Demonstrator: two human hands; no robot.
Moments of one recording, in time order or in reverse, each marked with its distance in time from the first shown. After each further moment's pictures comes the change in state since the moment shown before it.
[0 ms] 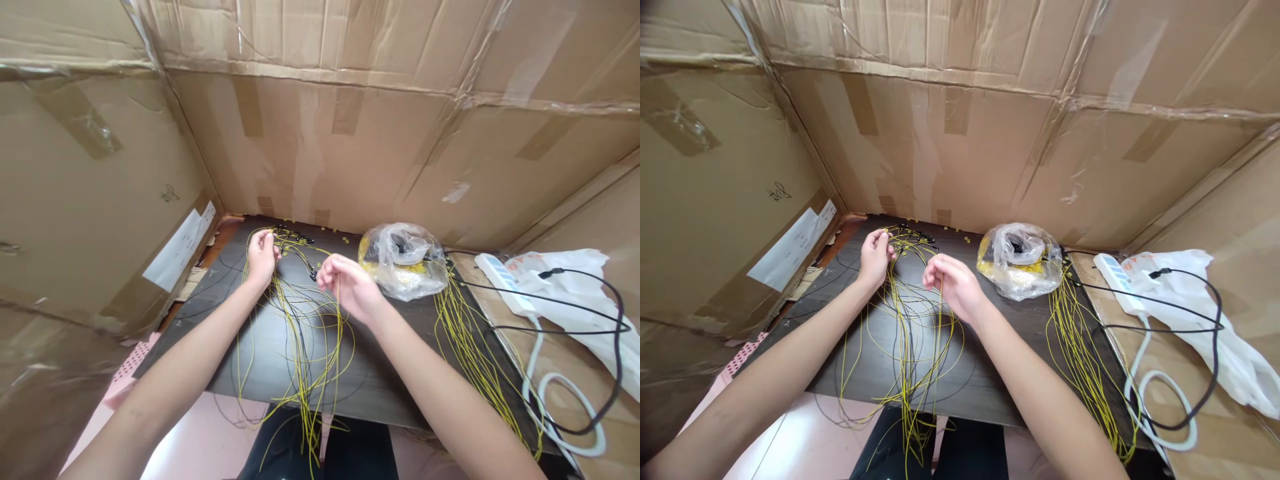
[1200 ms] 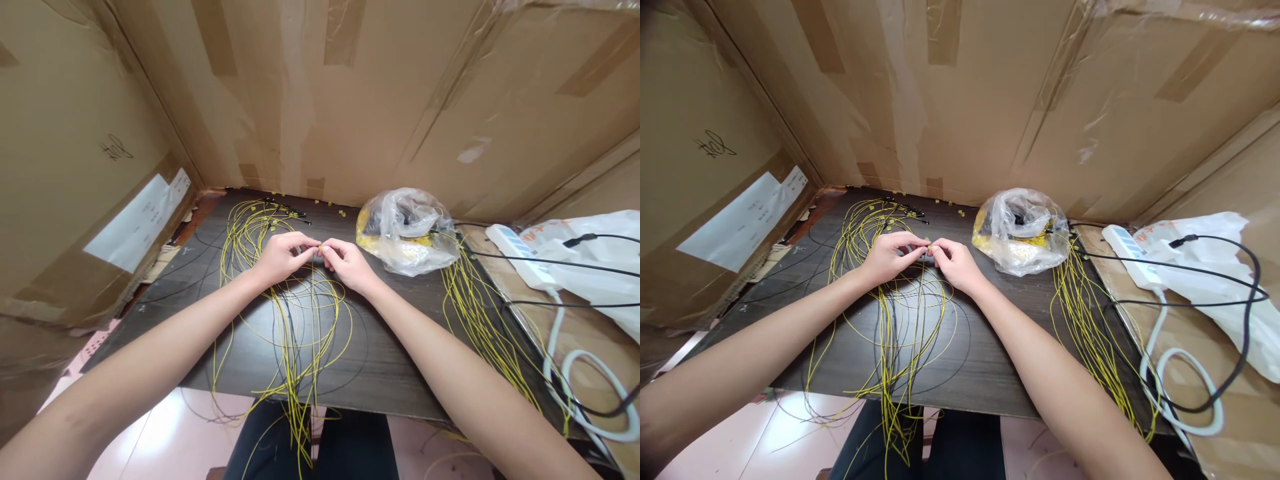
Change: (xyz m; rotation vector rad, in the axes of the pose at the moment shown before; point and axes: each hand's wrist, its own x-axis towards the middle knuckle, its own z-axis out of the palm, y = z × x) left_hand -0.046 -0.021 0.003 0.723 -0.858 0.645; right_hand 0.012 0.057 -0.075 -0.809 0.076 -0.114
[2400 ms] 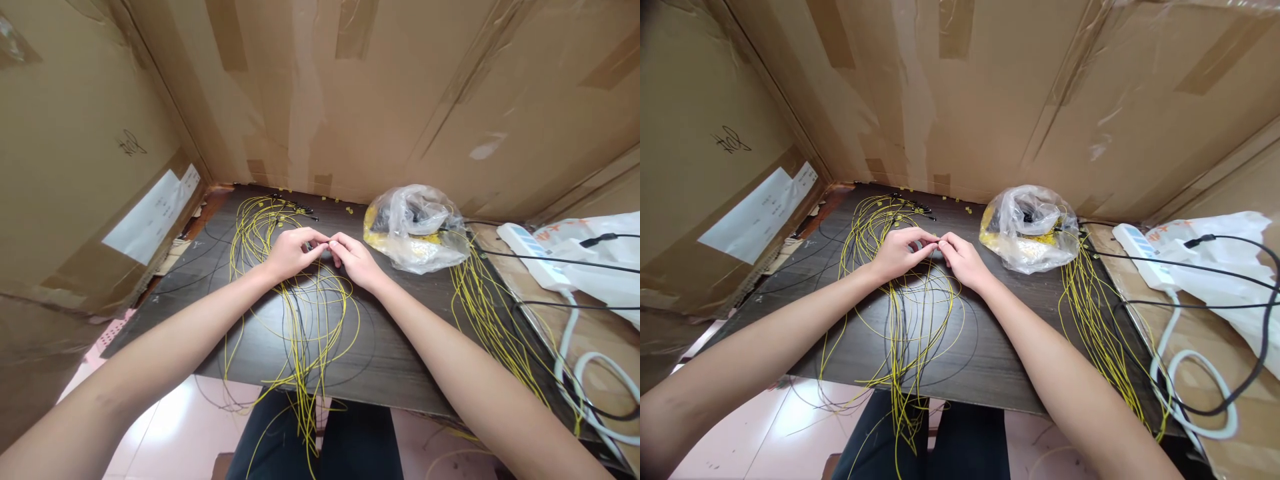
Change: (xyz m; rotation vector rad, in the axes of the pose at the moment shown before) left_hand 0.001 0.006 0.002 0.038 -0.011 0.009; right_hand -0.001 0.001 -0.001 -0.021 -0.008 0.015
